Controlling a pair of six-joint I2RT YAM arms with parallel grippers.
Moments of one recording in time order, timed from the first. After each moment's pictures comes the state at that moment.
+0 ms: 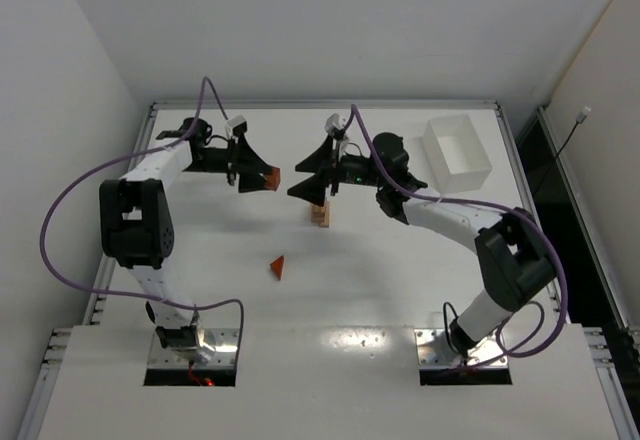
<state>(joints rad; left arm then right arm) 0.03 1.85 1.39 -0.85 1.46 -0.20 0.57 1.61 0.98 0.68 -0.81 0.28</state>
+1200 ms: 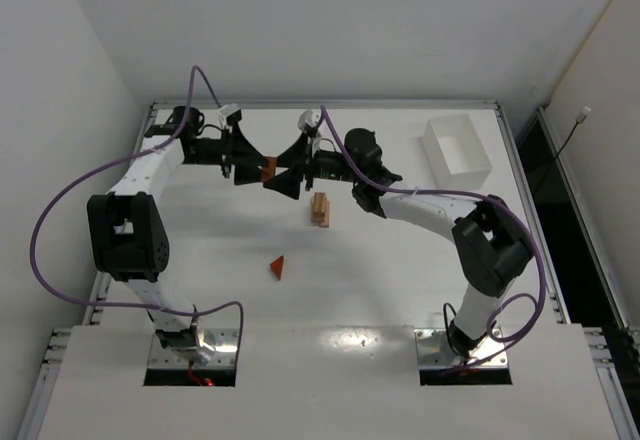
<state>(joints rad) 0.03 1.74 1.43 -0.87 1.46 -0.27 0.68 1.77 1.14 0.69 -0.73 0.23</state>
